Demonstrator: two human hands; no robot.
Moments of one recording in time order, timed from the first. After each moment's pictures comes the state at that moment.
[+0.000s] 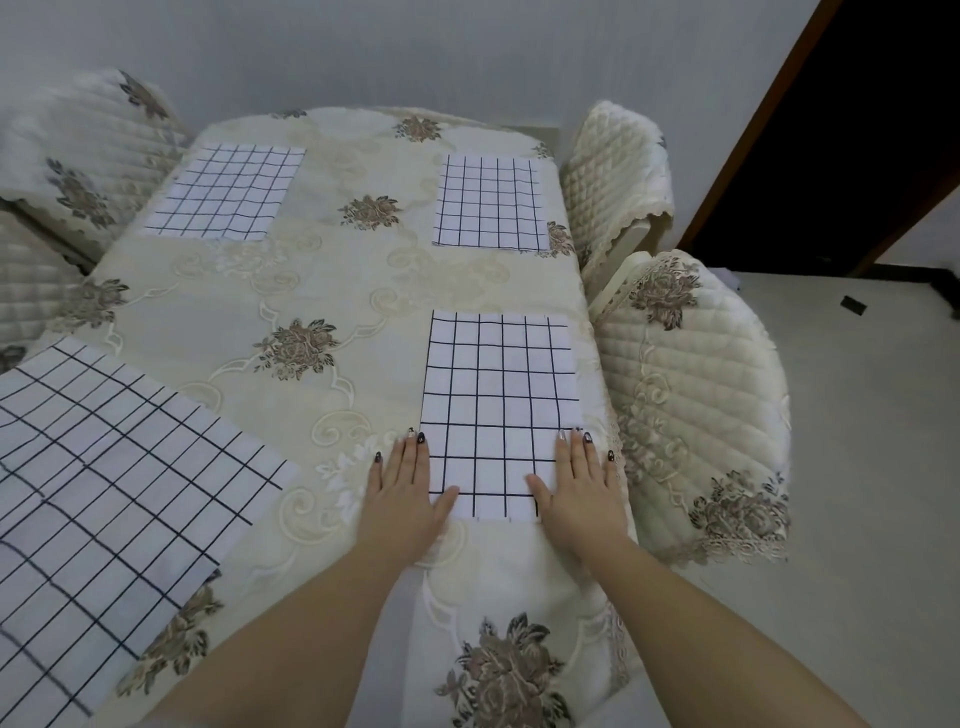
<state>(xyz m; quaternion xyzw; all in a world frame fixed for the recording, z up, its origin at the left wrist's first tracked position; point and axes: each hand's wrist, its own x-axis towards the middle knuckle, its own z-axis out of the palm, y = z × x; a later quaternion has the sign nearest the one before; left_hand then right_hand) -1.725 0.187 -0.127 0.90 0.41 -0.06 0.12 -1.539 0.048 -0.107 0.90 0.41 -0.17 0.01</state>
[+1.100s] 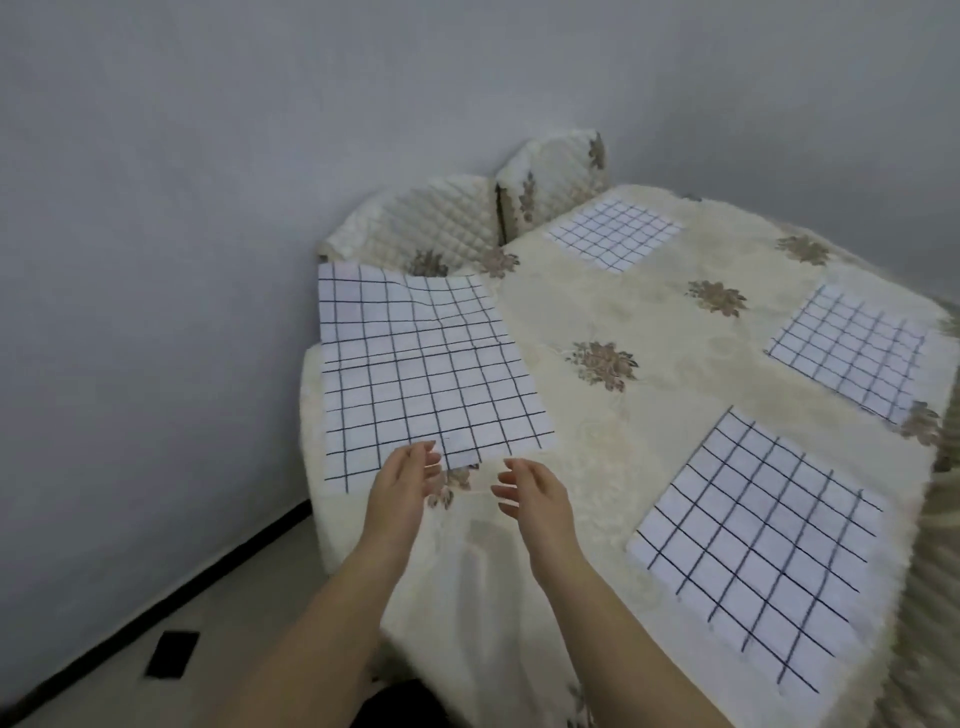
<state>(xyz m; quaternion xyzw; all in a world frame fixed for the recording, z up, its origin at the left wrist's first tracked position) -1.933 0.118 -0.011 0.26 0.65 0.54 0.47 -1.790 0.131 -0.018 0.61 0.38 -0.56 -0.41</state>
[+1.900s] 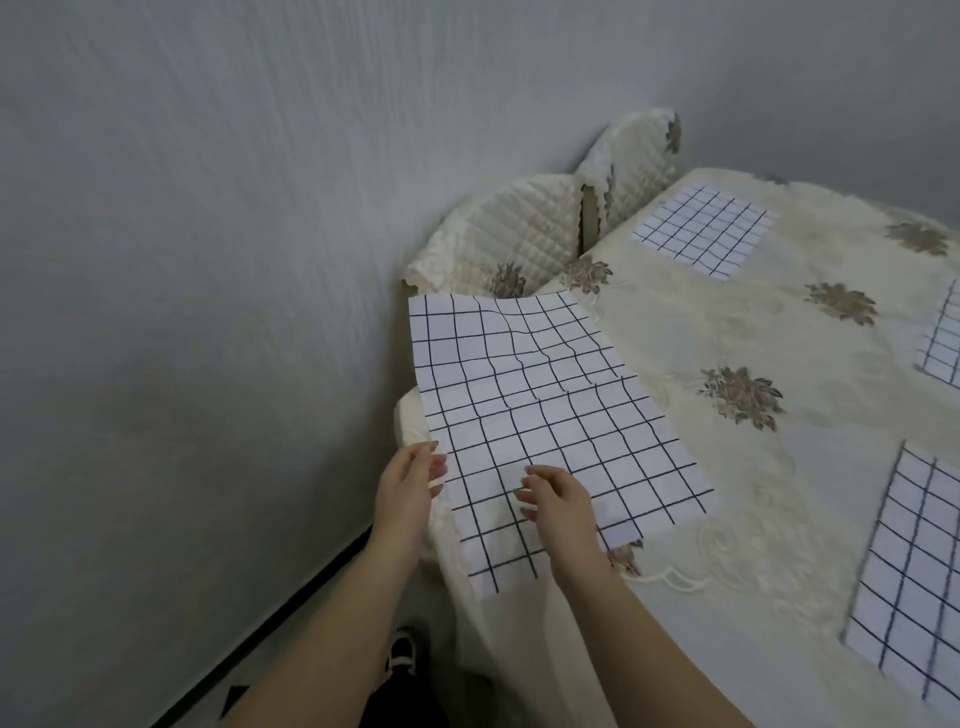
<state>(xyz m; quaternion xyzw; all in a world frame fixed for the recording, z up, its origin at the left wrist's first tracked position) -2.140 0.228 -0.040 0.24 0.66 0.51 0.49 -1.983 0.224 -0.047 0.65 0.36 -0.53 -0.40</state>
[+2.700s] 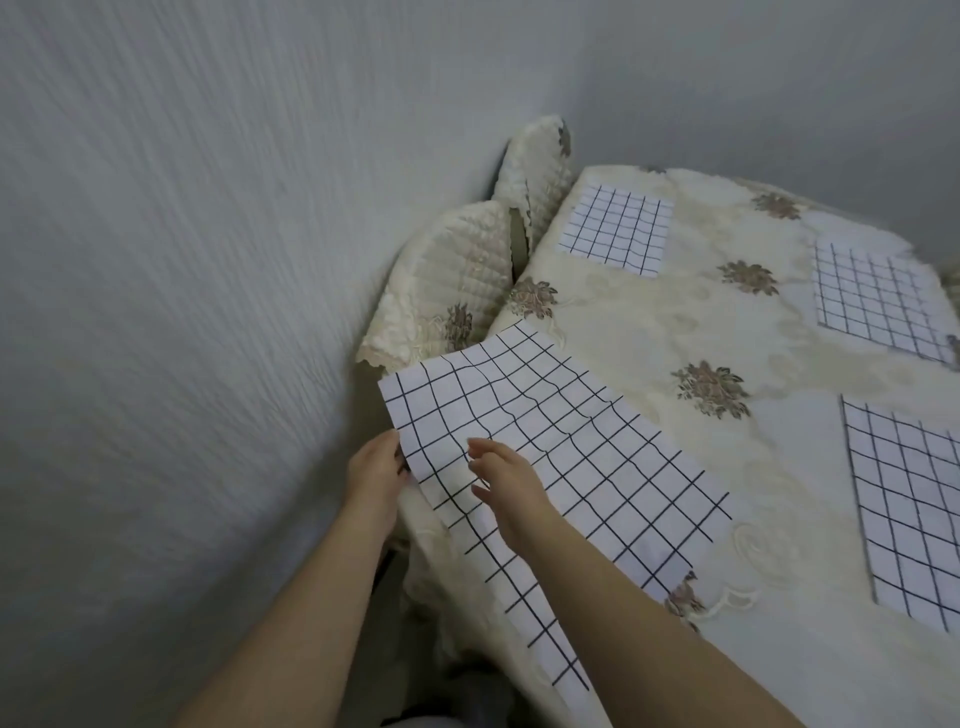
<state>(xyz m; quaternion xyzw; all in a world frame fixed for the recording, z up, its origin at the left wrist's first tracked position) -2.229 0.410 -0.050 0.21 0.61 0.42 0.64 -2.093 0.350 -0.017 0.64 0.23 -0.59 -0.43</state>
